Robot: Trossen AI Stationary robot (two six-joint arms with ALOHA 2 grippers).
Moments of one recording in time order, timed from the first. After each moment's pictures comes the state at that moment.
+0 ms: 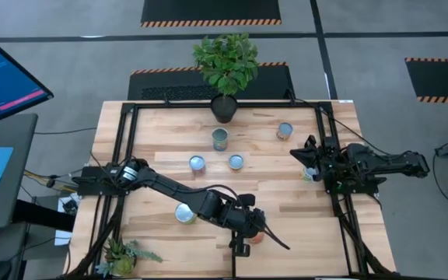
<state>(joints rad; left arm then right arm) -0.39 2.23 2.16 -0.79 -0.09 -0.25 0.04 0.08 0.06 0.26 0.18 0.42</state>
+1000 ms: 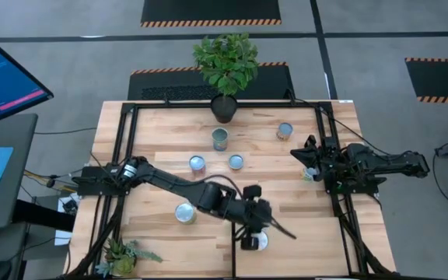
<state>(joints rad) -0.36 2.22 2.25 -0.75 -0.14 -0.23 0.04 0.08 0.06 0.28 0.17 0.41</state>
